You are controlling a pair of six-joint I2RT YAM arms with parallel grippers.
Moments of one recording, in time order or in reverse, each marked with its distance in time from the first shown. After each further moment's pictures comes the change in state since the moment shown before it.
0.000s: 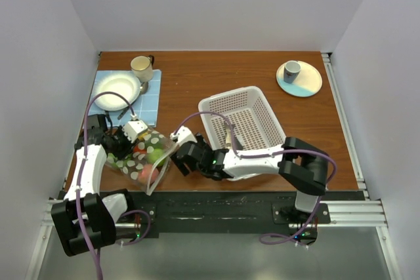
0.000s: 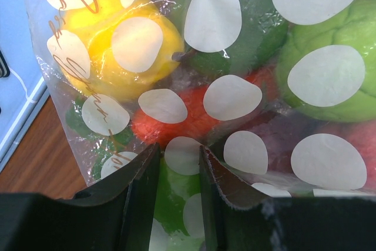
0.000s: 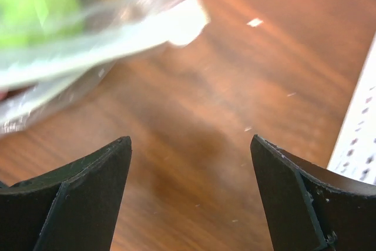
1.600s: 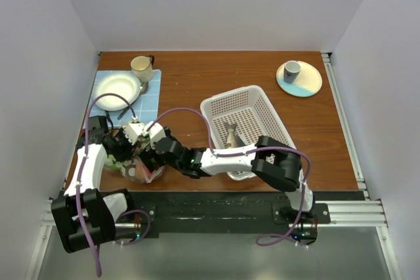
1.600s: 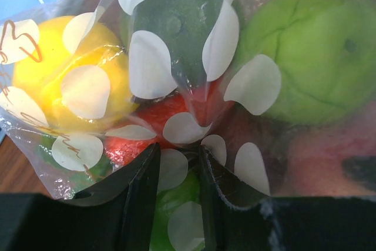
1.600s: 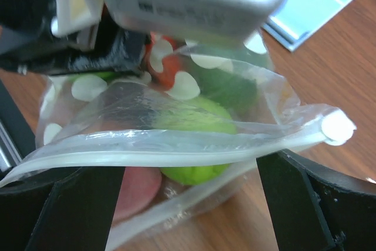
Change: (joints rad) left arm 0.004 0.028 -0.022 0.008 0.002 0.023; right arm 0.027 0.227 0.268 0.312 -0.140 -0.085
